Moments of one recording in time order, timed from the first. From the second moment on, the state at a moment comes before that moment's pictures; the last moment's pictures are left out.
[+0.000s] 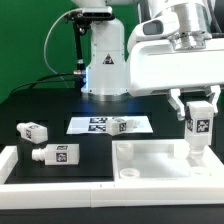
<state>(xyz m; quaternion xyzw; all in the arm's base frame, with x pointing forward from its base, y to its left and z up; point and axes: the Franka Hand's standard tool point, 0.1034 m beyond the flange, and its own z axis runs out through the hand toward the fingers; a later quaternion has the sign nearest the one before) 0.631 0.103 0.119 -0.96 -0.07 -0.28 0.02</state>
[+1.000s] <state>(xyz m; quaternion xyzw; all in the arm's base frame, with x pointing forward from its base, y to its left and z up) 0.629 0.111 0.089 -0.96 -0.08 -0.27 0.02</state>
